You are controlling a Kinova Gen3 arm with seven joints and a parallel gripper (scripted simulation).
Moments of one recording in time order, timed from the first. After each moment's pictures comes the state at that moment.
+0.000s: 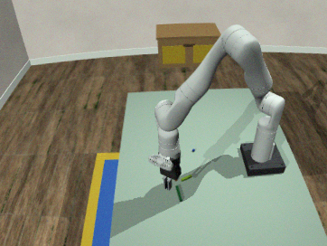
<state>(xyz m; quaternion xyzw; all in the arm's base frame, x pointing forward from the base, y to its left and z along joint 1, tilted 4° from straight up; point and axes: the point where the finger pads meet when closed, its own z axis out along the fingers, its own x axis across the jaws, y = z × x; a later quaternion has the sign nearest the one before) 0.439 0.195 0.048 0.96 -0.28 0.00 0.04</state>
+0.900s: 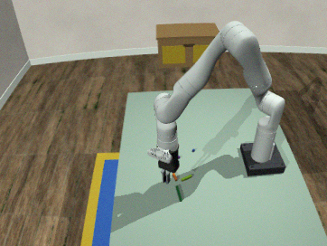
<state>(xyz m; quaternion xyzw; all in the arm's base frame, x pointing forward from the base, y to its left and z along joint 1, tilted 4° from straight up) 0.445 0.170 0.057 0.97 -0.25 0.00 0.04</state>
